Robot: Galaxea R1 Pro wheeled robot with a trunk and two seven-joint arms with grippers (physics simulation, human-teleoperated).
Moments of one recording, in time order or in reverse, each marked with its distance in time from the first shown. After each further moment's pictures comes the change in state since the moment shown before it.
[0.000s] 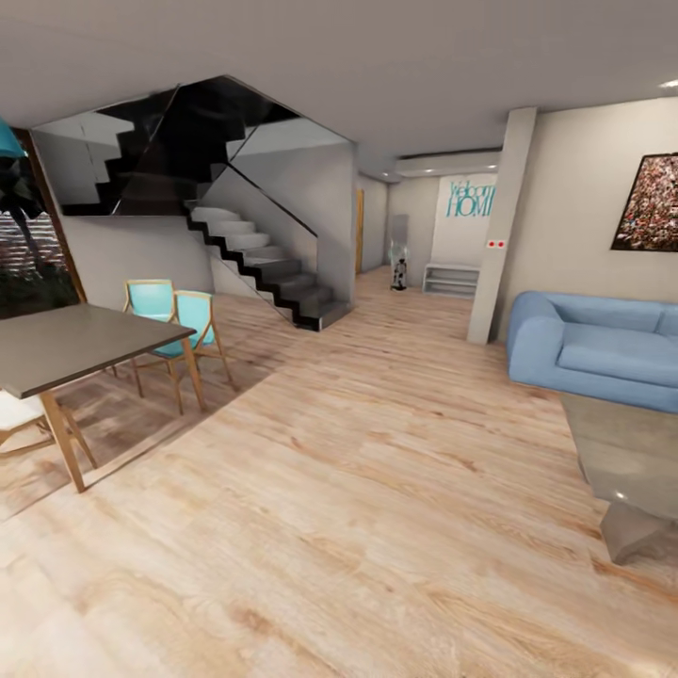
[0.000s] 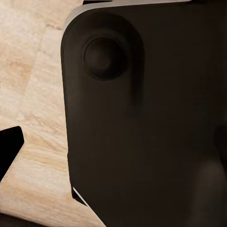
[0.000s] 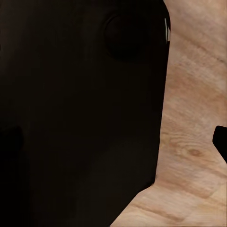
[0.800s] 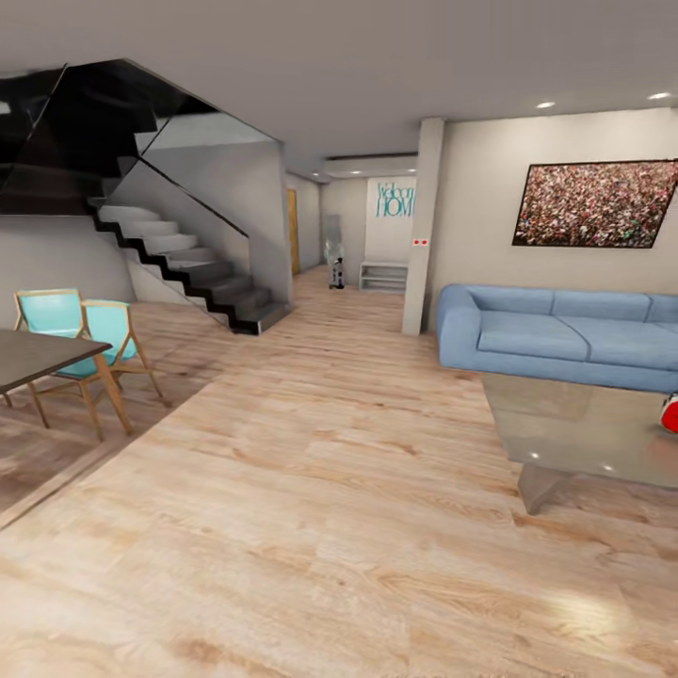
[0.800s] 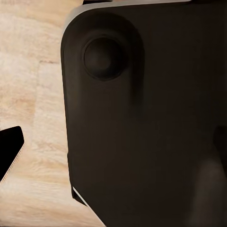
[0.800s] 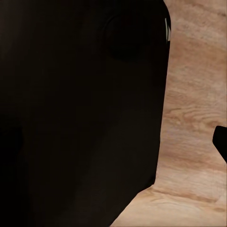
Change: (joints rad) left arm 0.000 0.000 0.000 0.000 0.000 0.000 0.000; right arm 0.000 0.001 0.000 0.000 0.000 0.000 0.000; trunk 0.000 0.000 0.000
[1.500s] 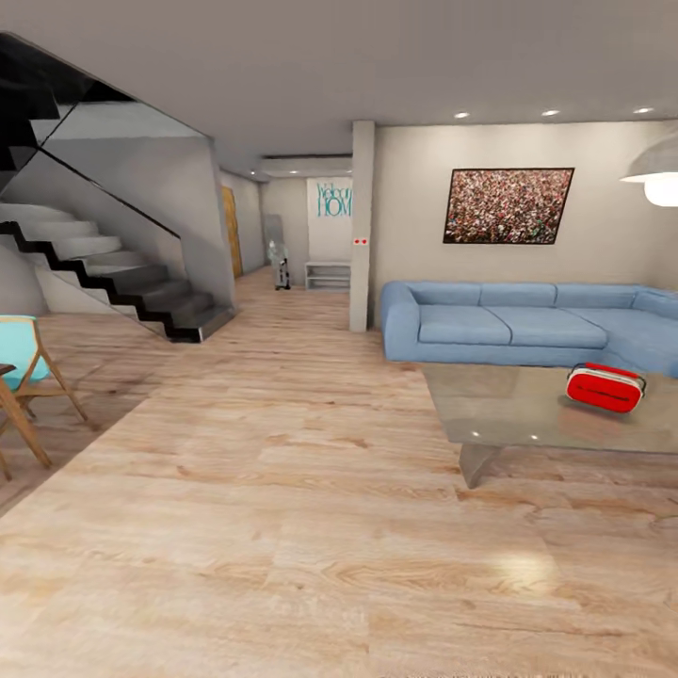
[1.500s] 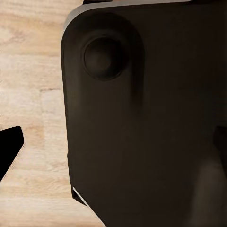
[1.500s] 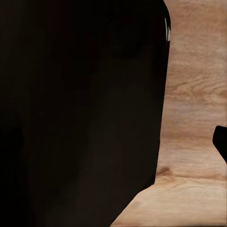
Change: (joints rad) left arm 0.000 0.000 0.001 0.000 0.000 0.000 0.000; right arm 0.000 0.000 0.000 0.000 0.000 0.000 0.000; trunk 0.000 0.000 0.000
